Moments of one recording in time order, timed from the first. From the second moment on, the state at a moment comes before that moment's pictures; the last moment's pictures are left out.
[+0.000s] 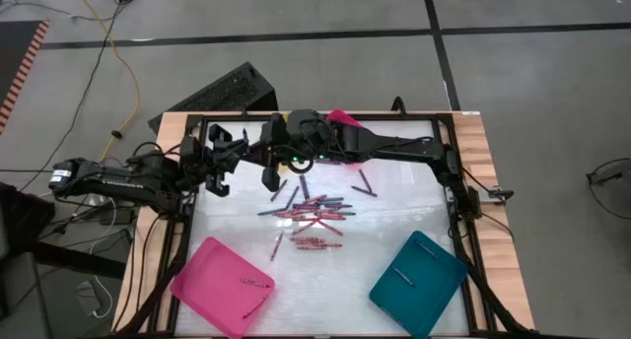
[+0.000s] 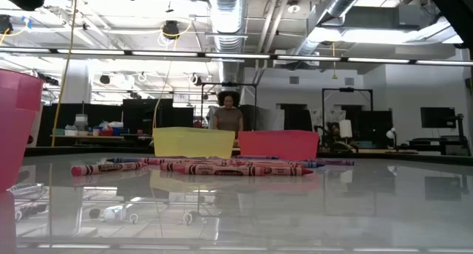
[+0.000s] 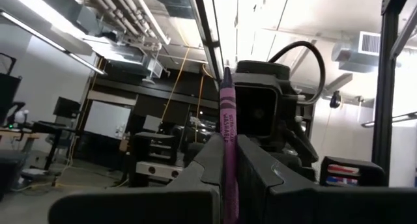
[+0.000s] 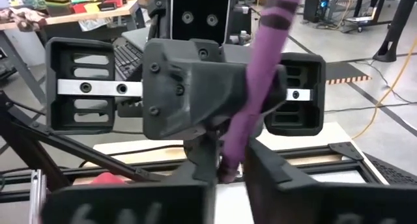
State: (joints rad) left arm 0.00 0.78 0.45 1.01 -0.25 -0.08; right arm -0.07 2.02 2.22 -0.32 -0.03 0.08
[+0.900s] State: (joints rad) left arm 0.00 0.77 0.45 0.80 -0.39 -0.09; right arm -0.14 2.00 2.22 -0.53 0.06 0.16
